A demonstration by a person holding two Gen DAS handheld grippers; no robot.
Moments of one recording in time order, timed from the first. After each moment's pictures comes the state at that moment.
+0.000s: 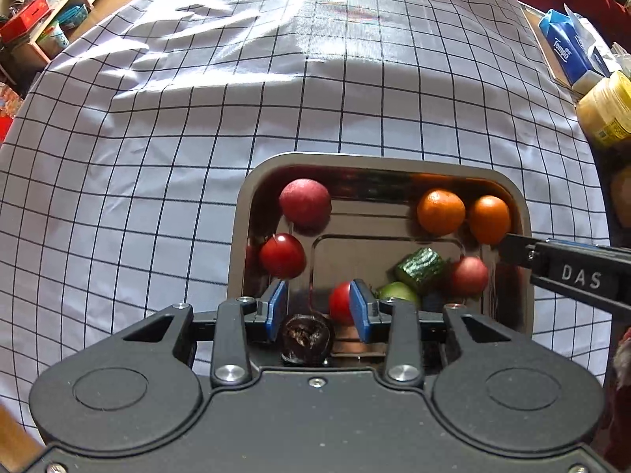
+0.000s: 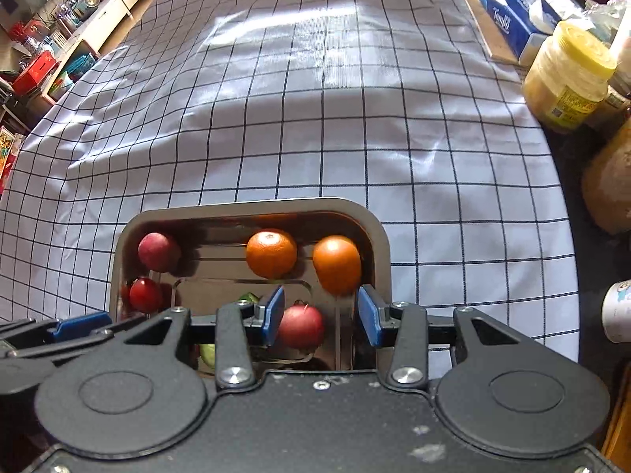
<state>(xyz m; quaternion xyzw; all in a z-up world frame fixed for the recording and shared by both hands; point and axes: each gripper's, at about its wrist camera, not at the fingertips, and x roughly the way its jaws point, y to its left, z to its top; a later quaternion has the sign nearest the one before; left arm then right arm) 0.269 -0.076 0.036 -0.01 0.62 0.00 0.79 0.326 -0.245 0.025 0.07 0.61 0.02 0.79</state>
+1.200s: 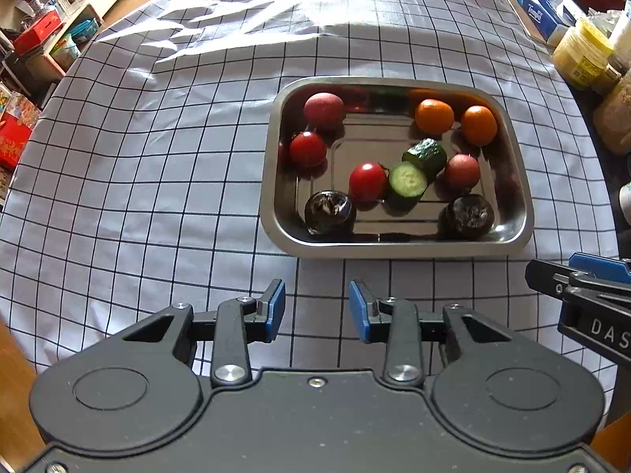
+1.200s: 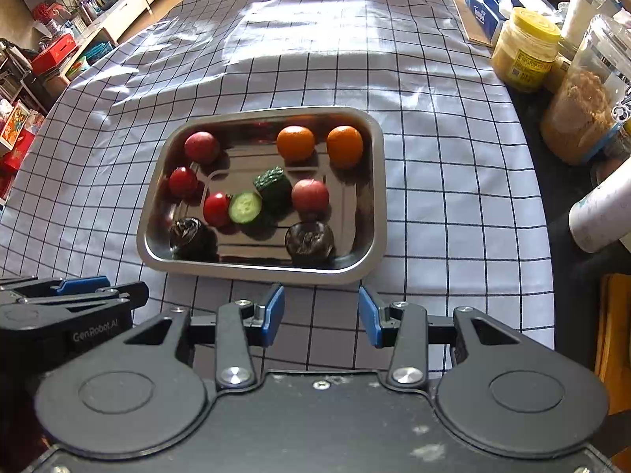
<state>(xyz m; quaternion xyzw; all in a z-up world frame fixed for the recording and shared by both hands) 0.167 -0.069 0.053 0.03 0.60 0.01 0.80 0.195 -0.236 0.060 0.04 0.59 0.04 0.81</state>
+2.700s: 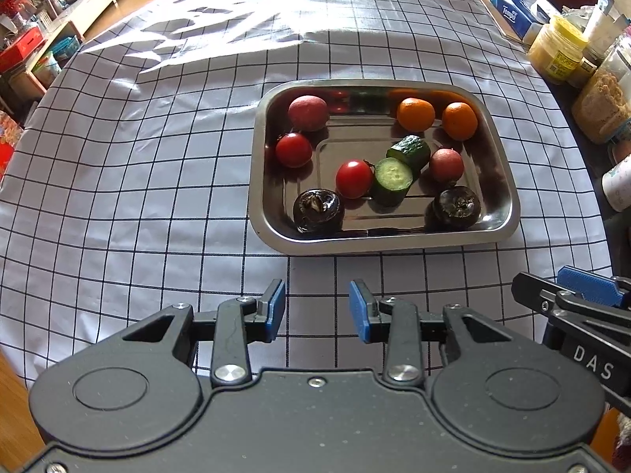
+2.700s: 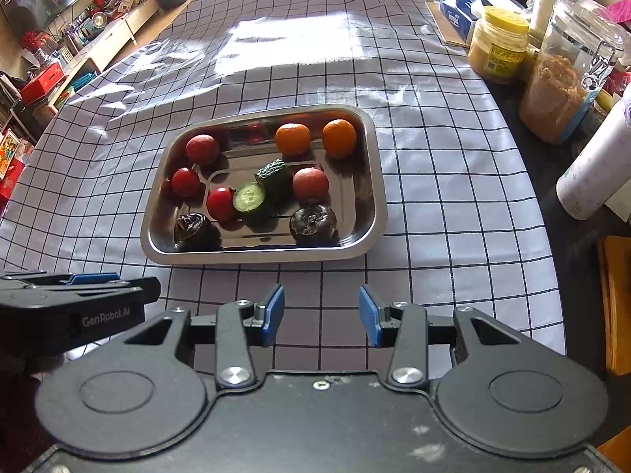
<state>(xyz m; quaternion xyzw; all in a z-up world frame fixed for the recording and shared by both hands) 0.156 -0.064 0.050 0.02 0.58 -0.03 0.81 0.157 -0.225 0.058 0.06 0.56 0.00 0.83</state>
